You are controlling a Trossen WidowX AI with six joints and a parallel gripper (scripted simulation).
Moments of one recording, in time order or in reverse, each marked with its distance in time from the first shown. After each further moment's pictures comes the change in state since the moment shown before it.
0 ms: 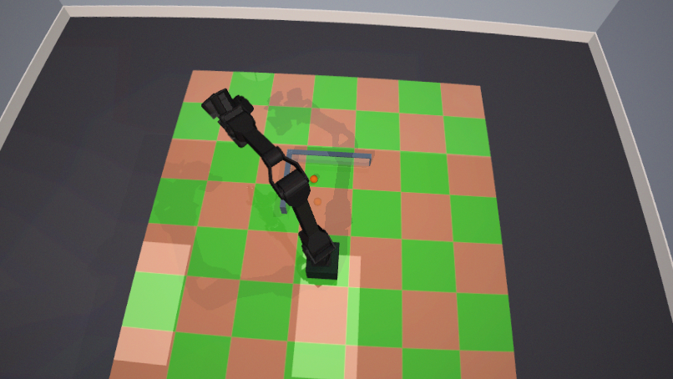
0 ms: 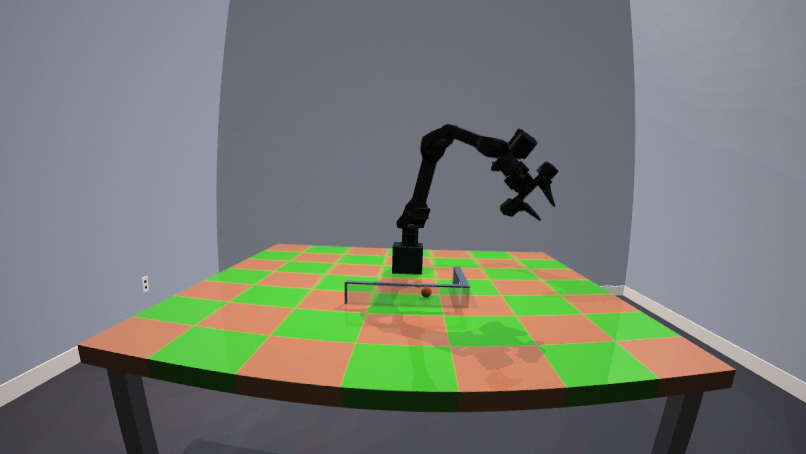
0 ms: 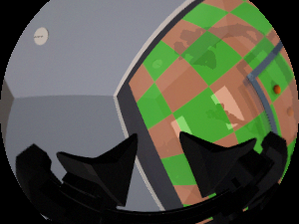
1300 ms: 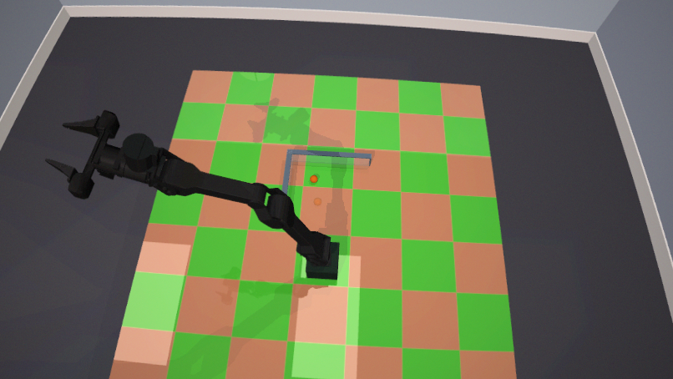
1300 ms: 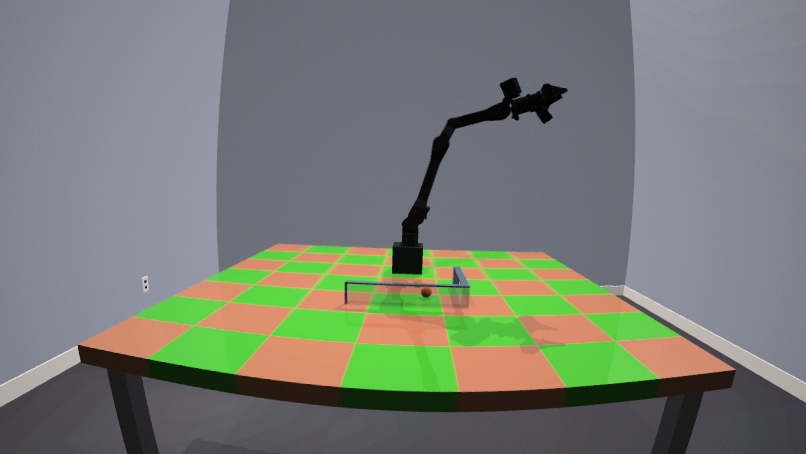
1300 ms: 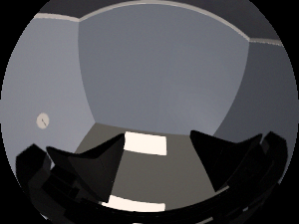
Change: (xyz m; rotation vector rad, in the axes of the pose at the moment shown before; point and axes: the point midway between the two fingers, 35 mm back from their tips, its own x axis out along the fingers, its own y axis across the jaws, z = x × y) arm -0.372 0.252 -0.306 1.308 1.368 0.407
